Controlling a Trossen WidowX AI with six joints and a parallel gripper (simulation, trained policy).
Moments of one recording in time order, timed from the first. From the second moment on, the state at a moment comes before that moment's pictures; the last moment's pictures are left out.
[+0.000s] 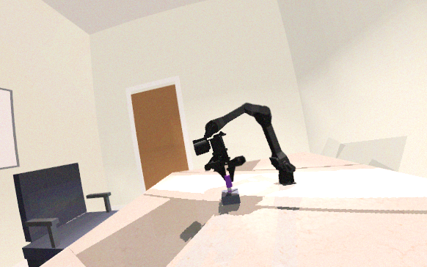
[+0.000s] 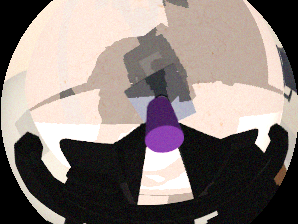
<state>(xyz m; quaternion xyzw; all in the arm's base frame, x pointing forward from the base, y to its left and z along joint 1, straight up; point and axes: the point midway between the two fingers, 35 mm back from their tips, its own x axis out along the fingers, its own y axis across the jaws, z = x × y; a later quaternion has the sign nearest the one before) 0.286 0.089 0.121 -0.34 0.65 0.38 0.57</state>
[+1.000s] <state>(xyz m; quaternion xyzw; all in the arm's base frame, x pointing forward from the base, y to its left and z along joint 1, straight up) 0.288 0.089 0.097 -0.38 0.61 0.41 0.56</state>
